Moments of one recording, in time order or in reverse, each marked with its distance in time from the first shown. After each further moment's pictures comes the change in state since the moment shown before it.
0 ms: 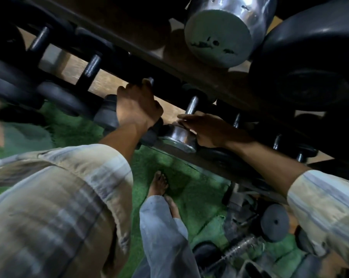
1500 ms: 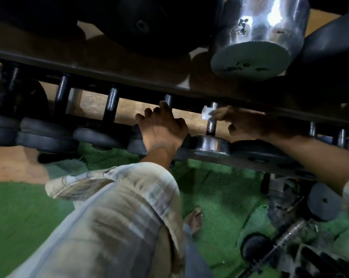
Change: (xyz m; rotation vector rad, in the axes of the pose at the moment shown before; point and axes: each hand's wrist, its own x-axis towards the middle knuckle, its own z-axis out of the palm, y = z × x) left_hand 0.003 -0.015 -0.005 0.012 -0.205 -0.021; right_hand -0.032 -0.004 -0.026 0.358 0.032 0.347
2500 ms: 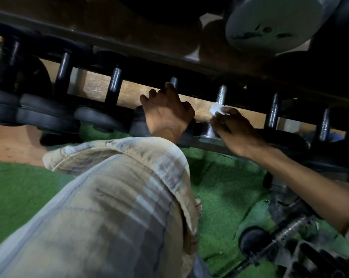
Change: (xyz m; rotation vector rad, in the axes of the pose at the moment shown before) left_hand 0.001 0.005 -0.002 -0.032 0.059 -0.027; right_hand 0.010 -0.049 0.067 0.250 0.175 0.201
